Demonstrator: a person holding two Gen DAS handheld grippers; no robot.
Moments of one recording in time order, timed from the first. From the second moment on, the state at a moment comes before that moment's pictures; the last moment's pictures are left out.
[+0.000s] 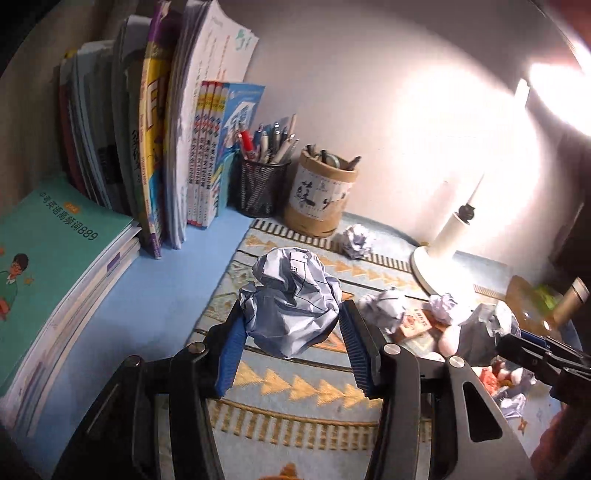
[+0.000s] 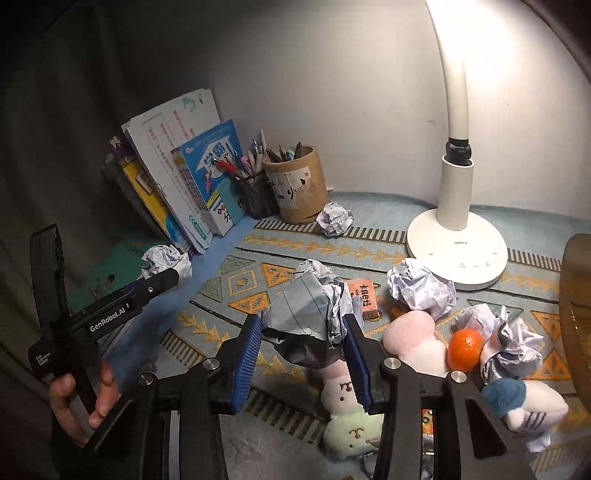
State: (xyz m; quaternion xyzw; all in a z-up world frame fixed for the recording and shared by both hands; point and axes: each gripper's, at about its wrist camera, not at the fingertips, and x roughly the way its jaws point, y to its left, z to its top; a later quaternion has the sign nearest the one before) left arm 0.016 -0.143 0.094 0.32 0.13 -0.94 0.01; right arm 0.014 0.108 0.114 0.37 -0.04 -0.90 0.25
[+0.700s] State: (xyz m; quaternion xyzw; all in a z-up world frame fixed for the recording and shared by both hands) left arm 0.069 0.018 0.039 0.34 0.07 -0.93 -0.08; right arm 0.142 0.273 0.044 0.39 0.07 -0.92 0.06
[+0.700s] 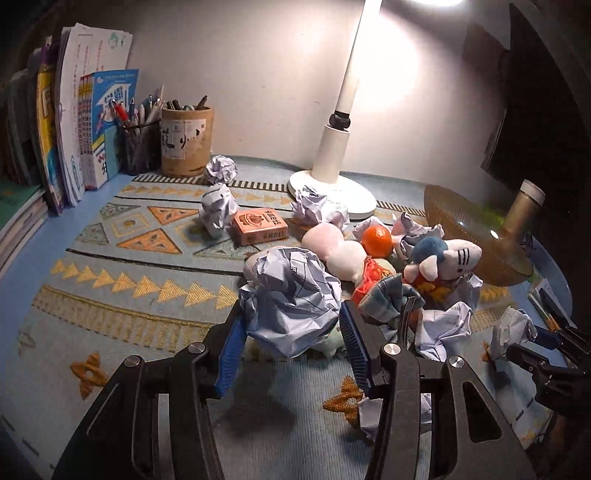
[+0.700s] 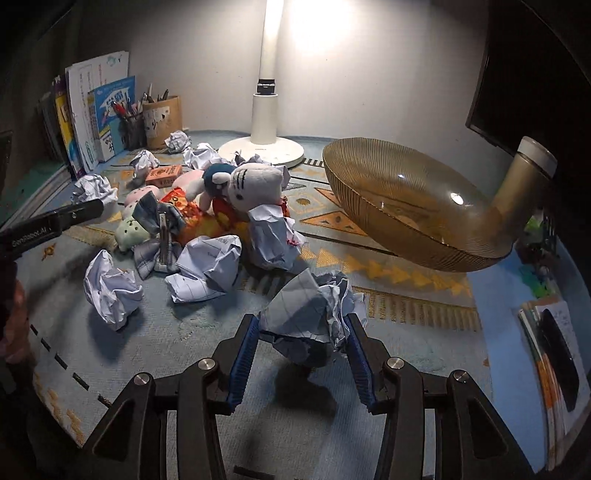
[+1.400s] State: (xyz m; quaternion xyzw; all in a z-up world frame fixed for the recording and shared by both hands) left arm 0.072 0.024 0.038 0.34 0.06 -0.93 -0.08; right arm 0.168 0.333 0.035 0.44 -0.08 -0.89 0.08
